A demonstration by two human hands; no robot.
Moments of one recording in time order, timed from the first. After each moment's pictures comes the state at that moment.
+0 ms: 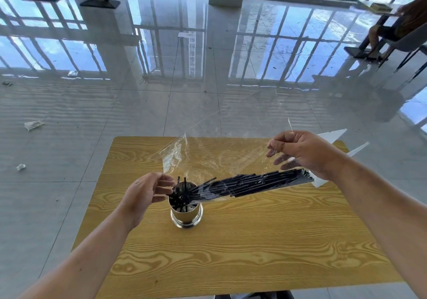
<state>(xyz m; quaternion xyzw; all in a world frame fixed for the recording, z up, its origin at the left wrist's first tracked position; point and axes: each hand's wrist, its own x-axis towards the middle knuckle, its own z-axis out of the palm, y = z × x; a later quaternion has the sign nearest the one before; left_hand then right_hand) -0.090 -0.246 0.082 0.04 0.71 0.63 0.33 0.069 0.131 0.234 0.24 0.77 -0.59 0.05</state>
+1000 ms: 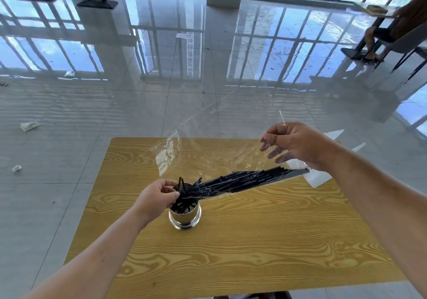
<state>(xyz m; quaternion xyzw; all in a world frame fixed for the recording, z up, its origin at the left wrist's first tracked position) -0.086 -0.223 0.057 0.08 0.80 0.49 0.34 0.052 0.127 0.252 0.21 0.79 -0.57 0.06</state>
